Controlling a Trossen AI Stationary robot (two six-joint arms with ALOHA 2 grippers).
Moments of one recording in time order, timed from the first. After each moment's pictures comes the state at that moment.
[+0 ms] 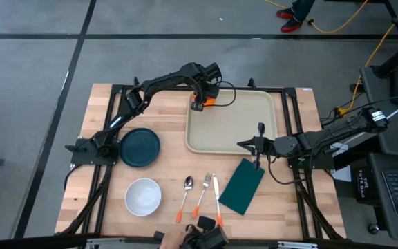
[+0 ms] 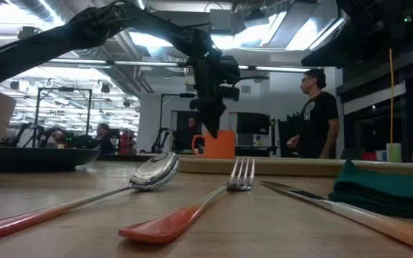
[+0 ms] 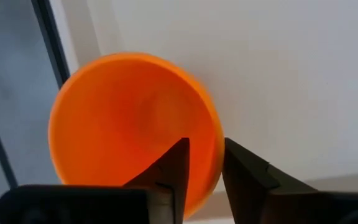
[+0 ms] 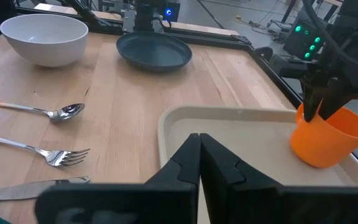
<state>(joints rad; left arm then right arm) 0.54 2.42 2.32 -1.20 0.03 0.77 0.30 0.88 0.40 0.13 0.50 -0.01</state>
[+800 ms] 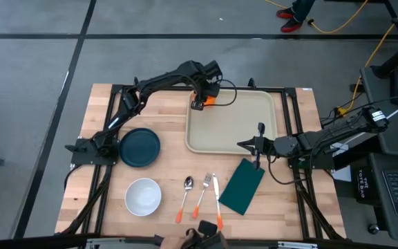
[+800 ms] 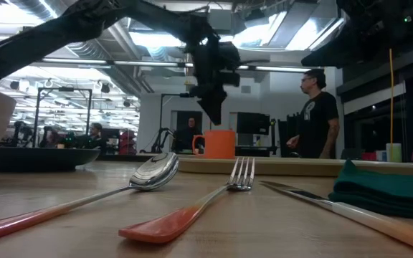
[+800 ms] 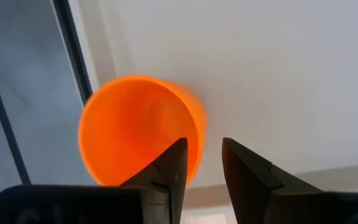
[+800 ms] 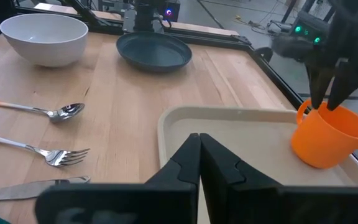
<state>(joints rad) 0.52 2.35 2.32 -1.21 0.03 0.77 0.30 0.88 0.40 0.13 0.50 -0.01</state>
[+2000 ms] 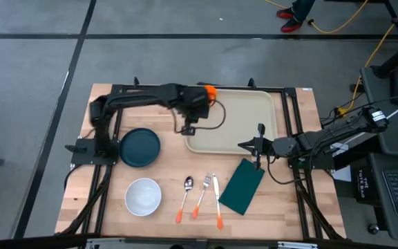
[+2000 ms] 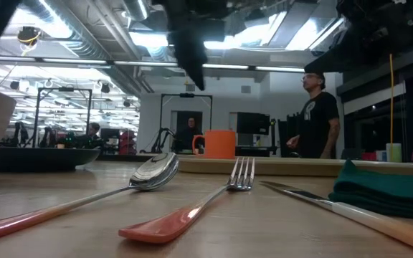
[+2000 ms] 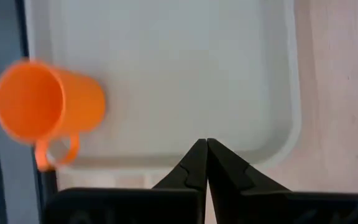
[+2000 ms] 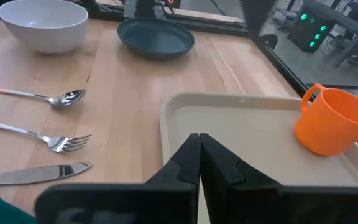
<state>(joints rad) 0.25 1.84 1.70 -1.03 -0.05 0.34 0.30 0.88 0.40 0.07 0.49 0.02</state>
